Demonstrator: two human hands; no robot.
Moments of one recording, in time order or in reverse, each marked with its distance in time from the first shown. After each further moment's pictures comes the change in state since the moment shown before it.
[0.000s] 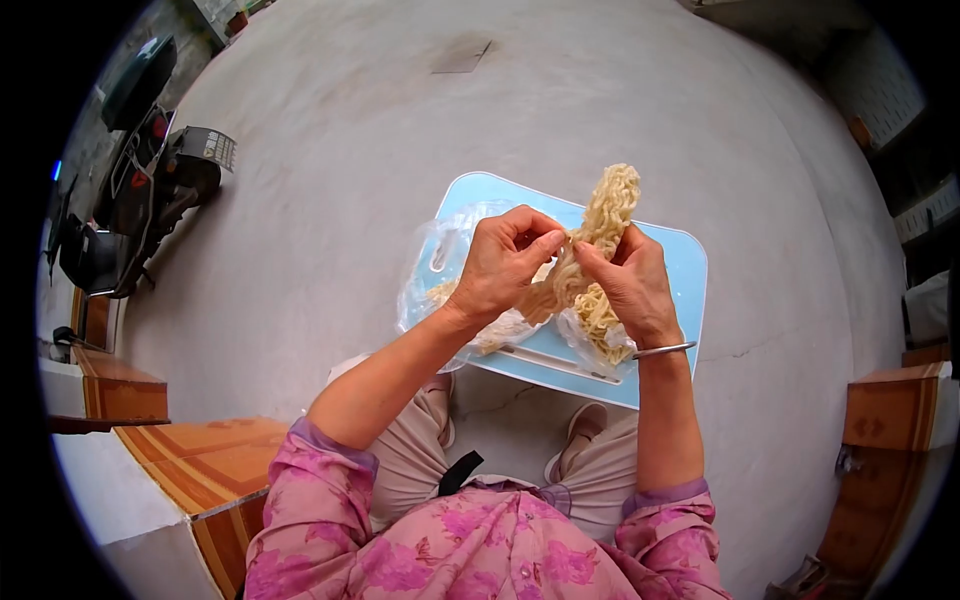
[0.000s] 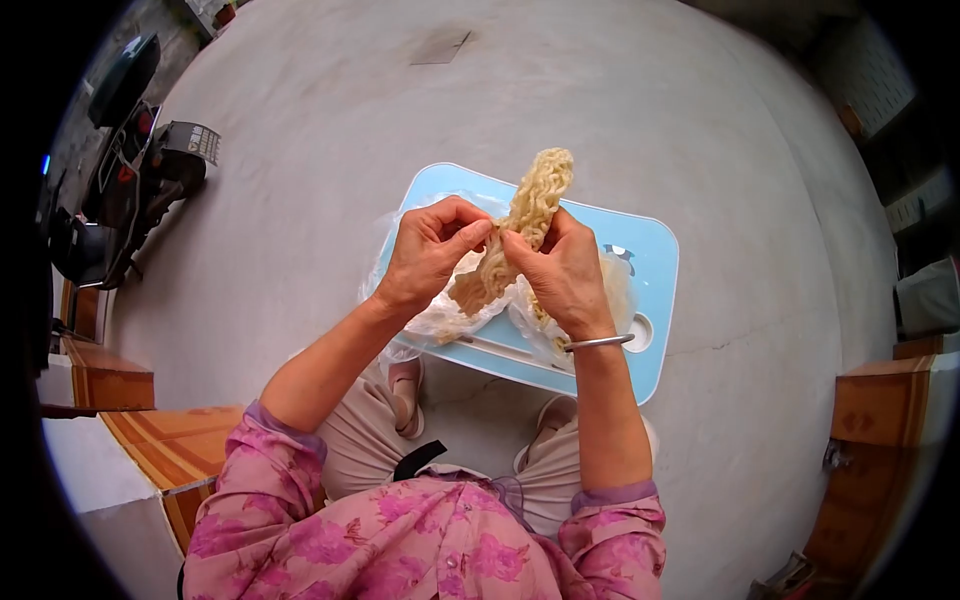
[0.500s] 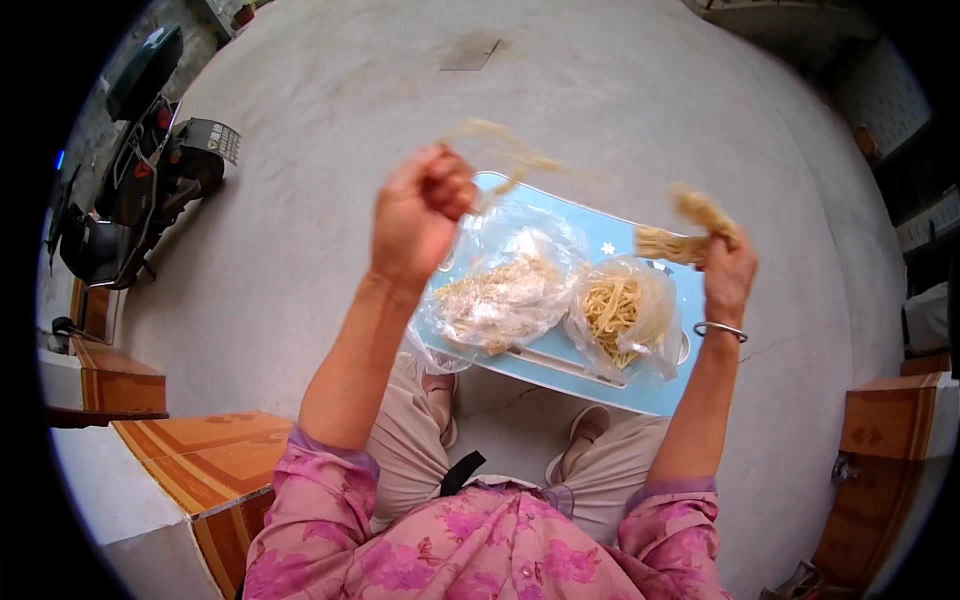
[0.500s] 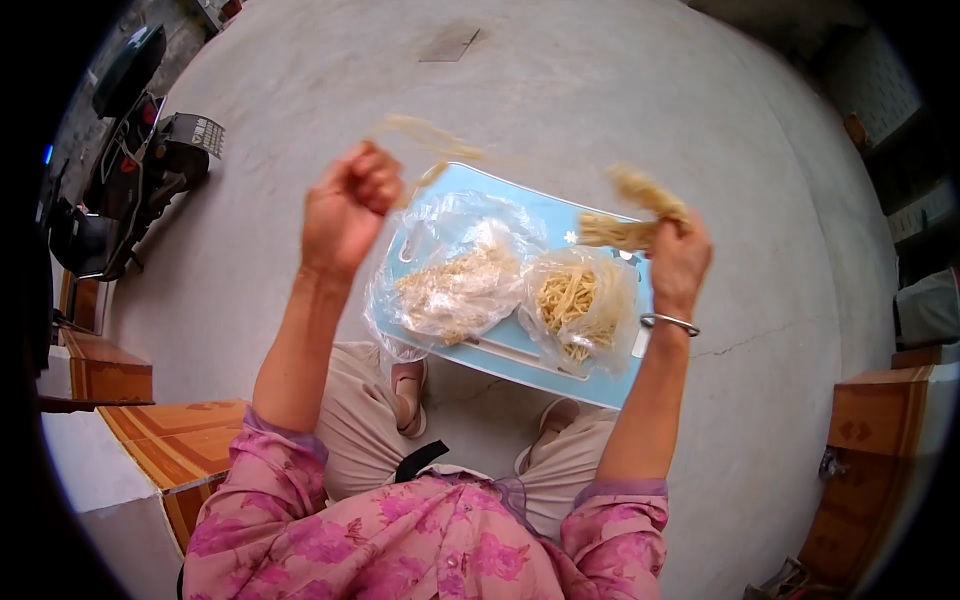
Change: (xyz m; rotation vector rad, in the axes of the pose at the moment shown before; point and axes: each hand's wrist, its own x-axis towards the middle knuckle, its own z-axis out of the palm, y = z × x) left_hand 0.016 0.045 -0.082 -0.964 0.071 -0.012; right_hand 0.030 0.028 -0.096 -0.335 0.566 -0.153
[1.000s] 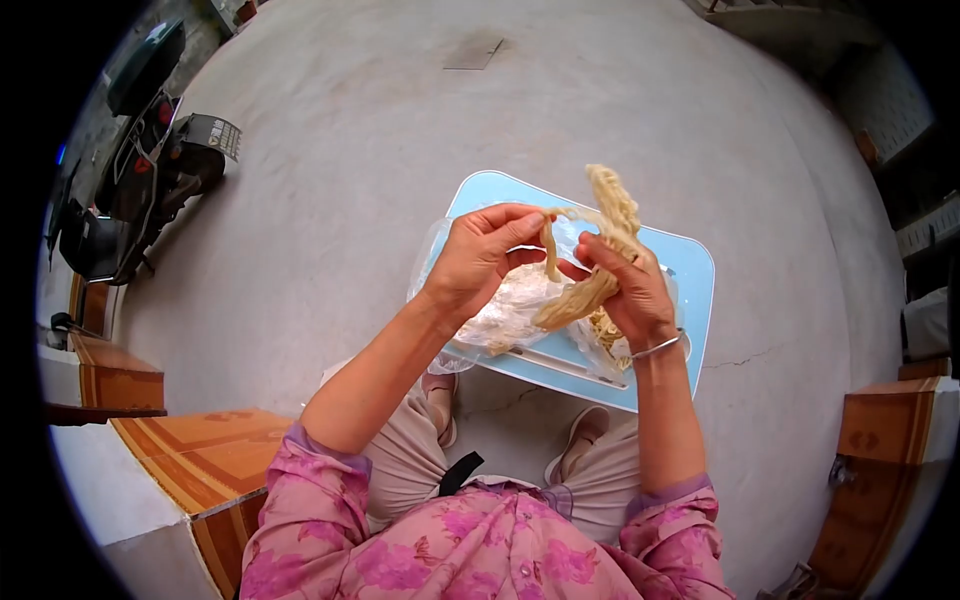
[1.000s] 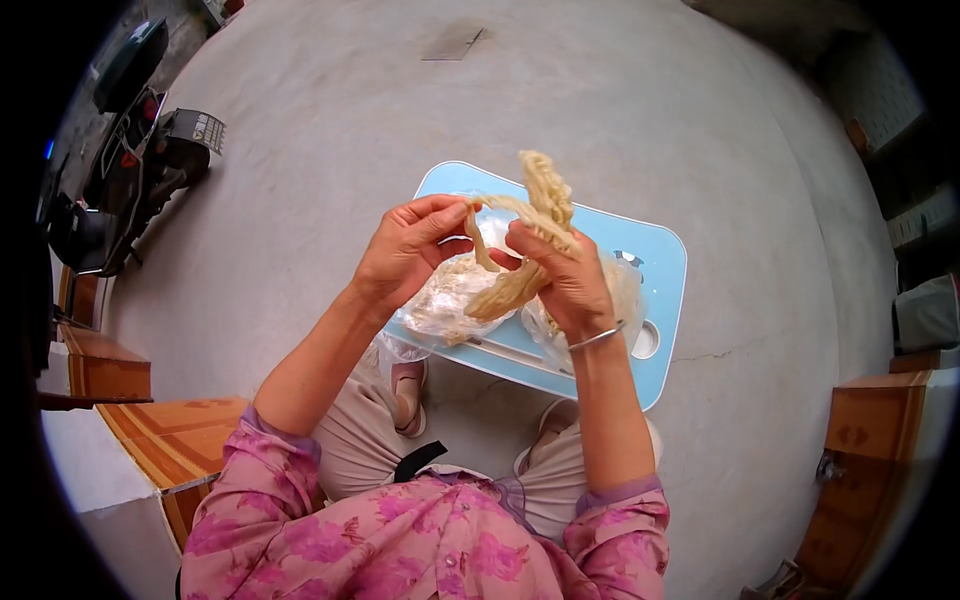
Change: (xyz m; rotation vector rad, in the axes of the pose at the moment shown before) left_hand -0.020 -0.055 -0.004 0.428 0.030 -0.217; right_hand -0.068 -0.053 0.068 0.903 -0.666 0.553
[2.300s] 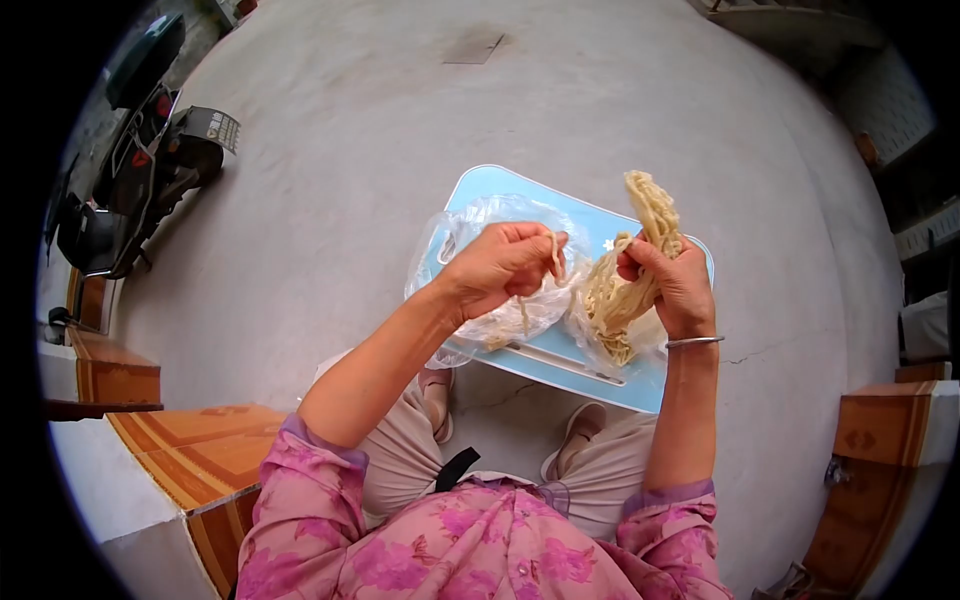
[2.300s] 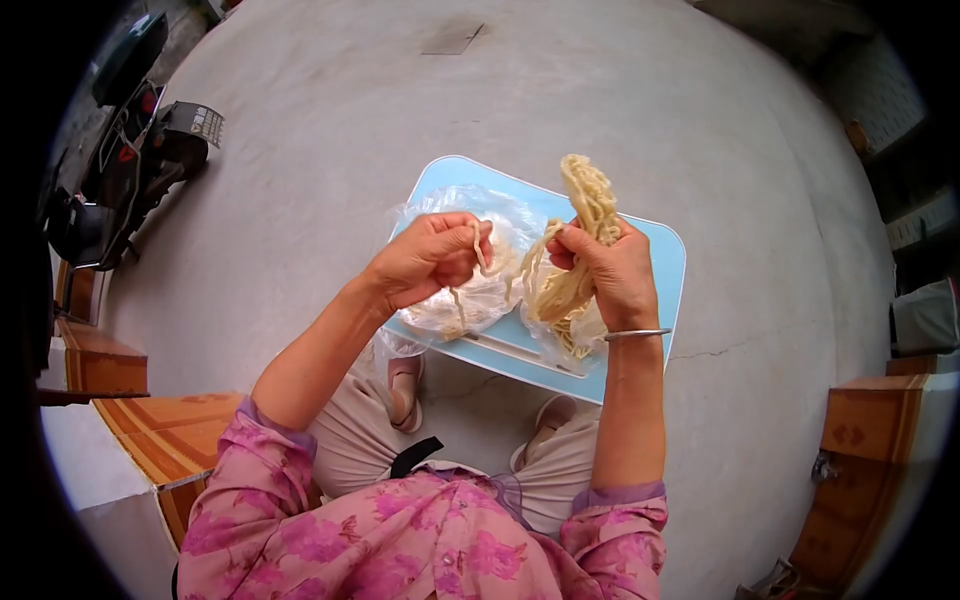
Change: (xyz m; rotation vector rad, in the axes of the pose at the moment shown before) left_hand 0.000 -0.005 0.003 0.068 -0.160 -0.300; right_hand -0.009 -0.033 -0.023 -0.385 0.169 -0.110
